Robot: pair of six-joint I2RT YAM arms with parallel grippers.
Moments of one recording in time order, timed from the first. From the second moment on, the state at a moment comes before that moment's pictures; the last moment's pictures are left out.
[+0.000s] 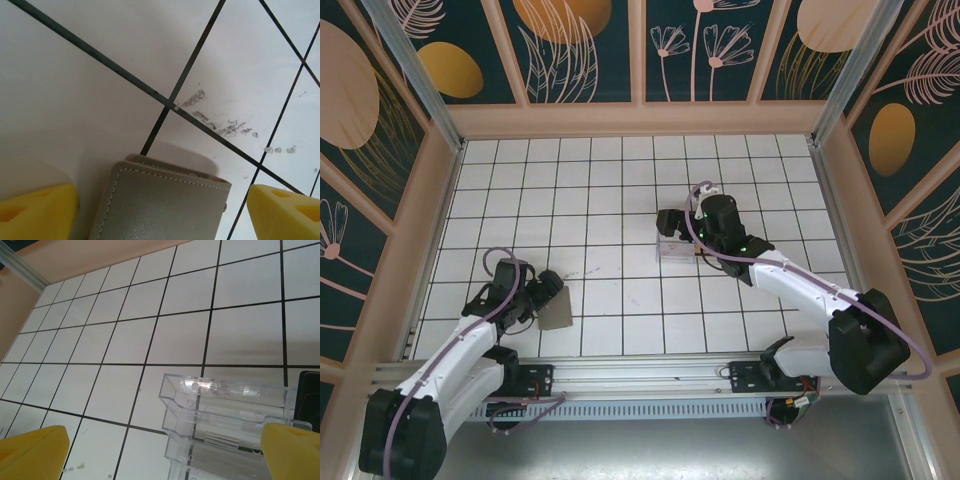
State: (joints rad) left arm -0.24 0.85 0.28 -0.41 0.12 -0.93; right arm 0.60 1.28 0.76 0.01 0.03 0.52
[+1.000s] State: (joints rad) left arm -0.55 1.10 0.52 -0.20 -0.03 -1.01; right arm 1.03 1.41 0.65 0.07 -0.06 0.46
